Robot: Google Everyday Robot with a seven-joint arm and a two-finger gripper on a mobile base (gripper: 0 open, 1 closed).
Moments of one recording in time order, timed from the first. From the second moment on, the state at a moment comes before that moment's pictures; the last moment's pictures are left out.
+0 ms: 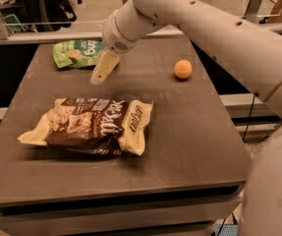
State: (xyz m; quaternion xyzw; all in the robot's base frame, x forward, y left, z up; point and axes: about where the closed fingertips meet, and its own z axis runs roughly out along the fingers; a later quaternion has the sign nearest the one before) arm 0.672 0.118 0.900 -0.69 0.61 0.11 0.39
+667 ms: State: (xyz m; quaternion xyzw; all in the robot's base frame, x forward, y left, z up) arm 0.752 0.167 0.866 -0.68 0.62 0.07 0.39
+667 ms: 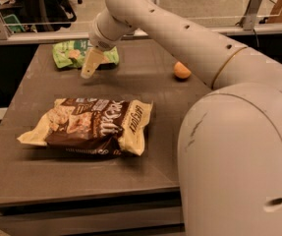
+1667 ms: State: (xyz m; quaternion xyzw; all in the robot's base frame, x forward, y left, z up) arm 0.772 0.181 0.839 -0.66 0.64 0.12 0.38
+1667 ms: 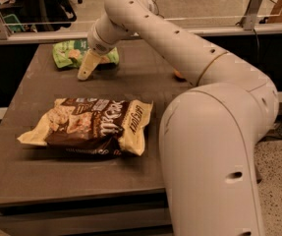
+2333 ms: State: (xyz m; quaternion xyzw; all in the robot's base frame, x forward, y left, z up) arm 0.791 0.187 0.842 -0.64 0.65 0.13 0.39
